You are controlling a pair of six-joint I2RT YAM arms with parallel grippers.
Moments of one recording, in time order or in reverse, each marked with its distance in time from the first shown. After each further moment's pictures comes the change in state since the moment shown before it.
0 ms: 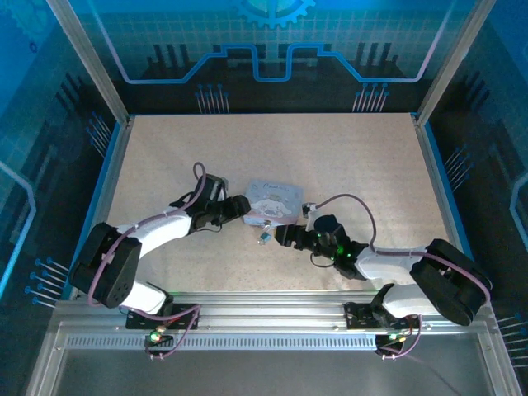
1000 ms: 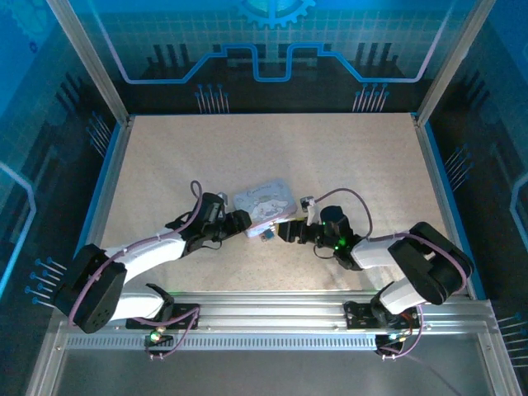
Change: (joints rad) left arm -0.106 -0.156 -0.167 0.071 -0.050 -0.117; right arm -0.138 0.175 0.010 0.195 -0.255 -0.161
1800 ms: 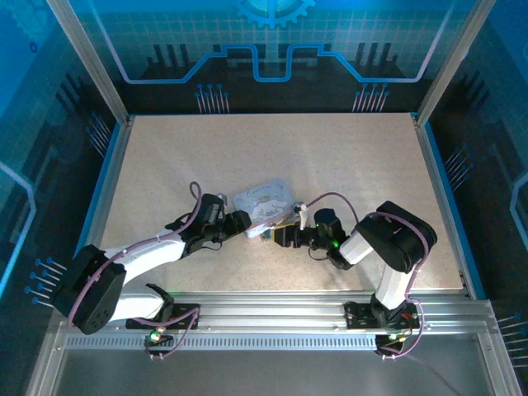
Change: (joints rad) left arm -0.003 -0.006 -0.010 0.008 0.000 -0.026; right arm 0.000 0.308 0.032 0.277 -0.121 -0.014
